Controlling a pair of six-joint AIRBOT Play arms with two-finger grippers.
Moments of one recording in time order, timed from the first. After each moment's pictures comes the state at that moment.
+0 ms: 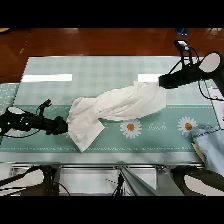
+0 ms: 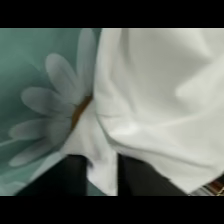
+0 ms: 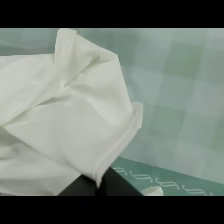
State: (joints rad) left arm 0.30 -1.34 0.54 0.83 -1.20 -1.05; right arm 0.09 -1.28 1.23 -1.32 1.09 1.46
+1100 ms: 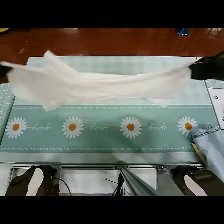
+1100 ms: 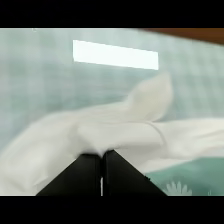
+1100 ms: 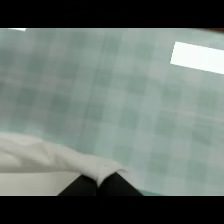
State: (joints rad) left arm 0.45 -0.67 1.21 0.77 -1.30 -1.24; right arm 0.09 -0.84 1.29 -1.47 1.14 1.51
